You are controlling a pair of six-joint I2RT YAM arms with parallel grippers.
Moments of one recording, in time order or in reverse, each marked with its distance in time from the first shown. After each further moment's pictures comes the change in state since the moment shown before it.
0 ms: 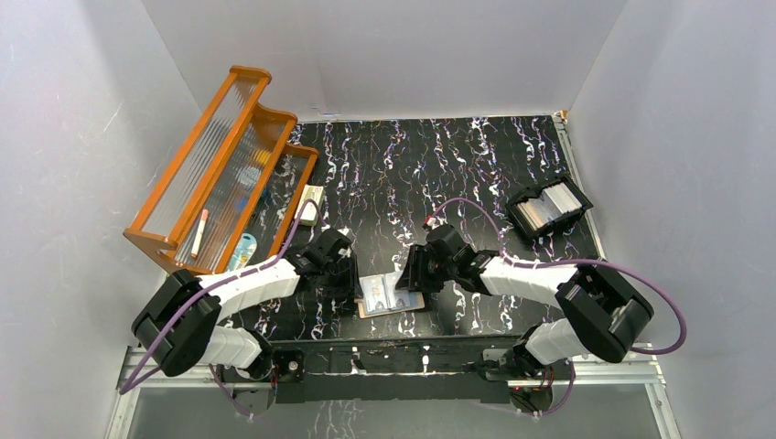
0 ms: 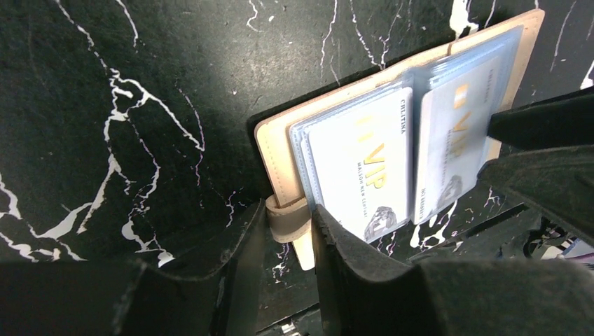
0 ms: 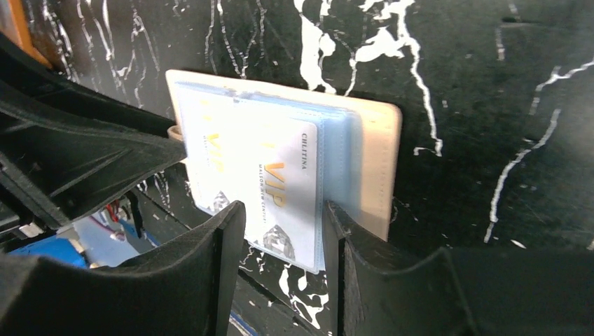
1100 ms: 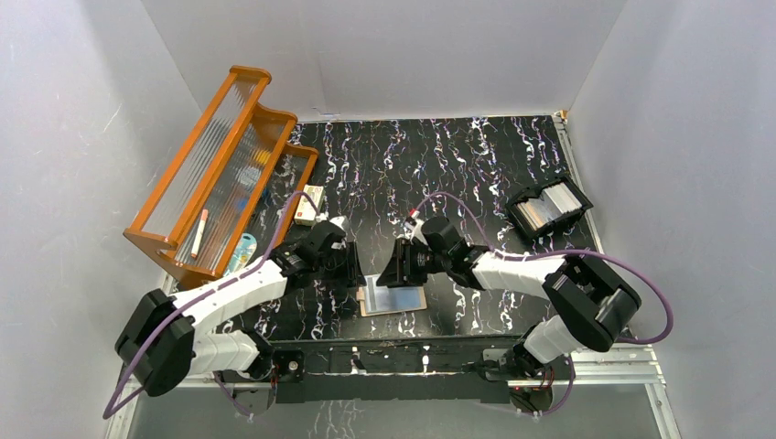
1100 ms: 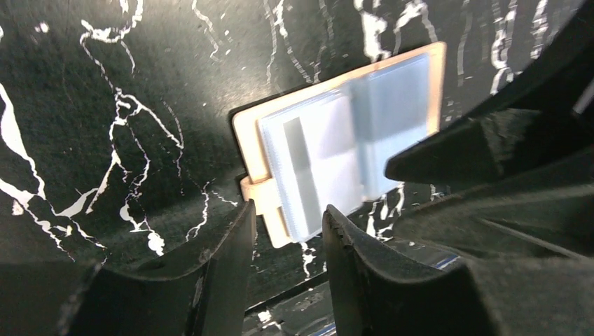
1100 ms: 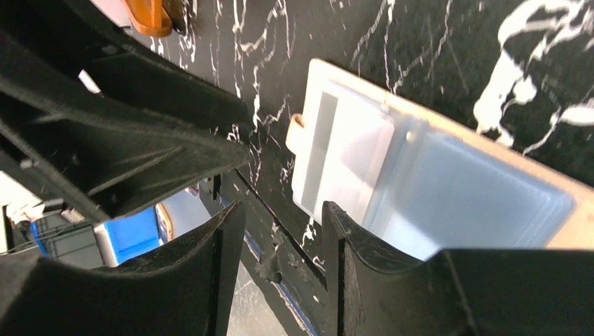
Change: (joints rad) left arm 0.000 -0.110 0.044 -0.062 -0.028 -0.003; right arm 0.003 0.076 0.017 0.241 -0.255 0.052
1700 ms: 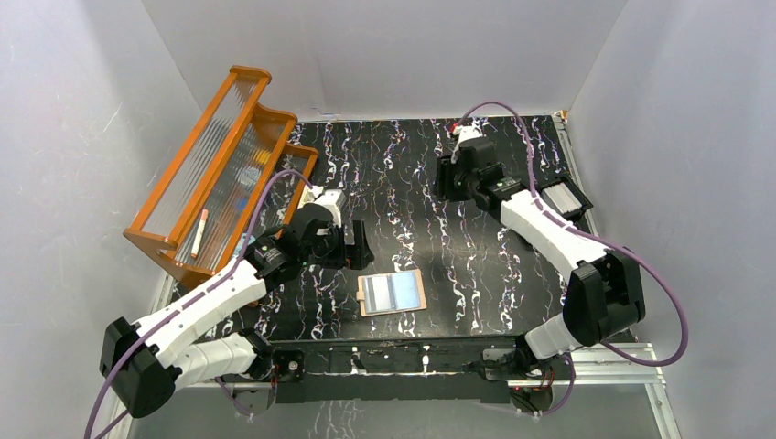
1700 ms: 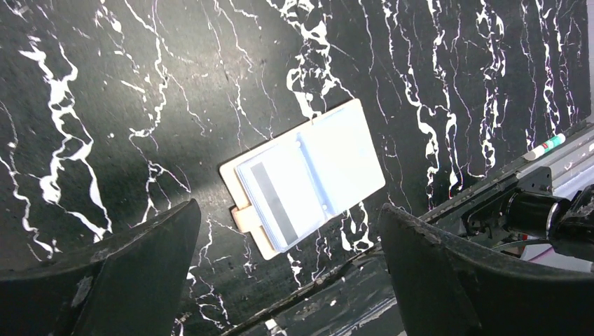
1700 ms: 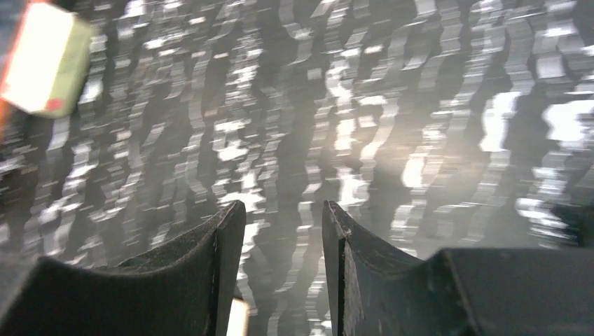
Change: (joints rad) left arm 0.000 -0.159 0.177 -0.113 -0.095 0.150; right arm -0.335 0.005 0.538 -0.537 0.387 -0.566
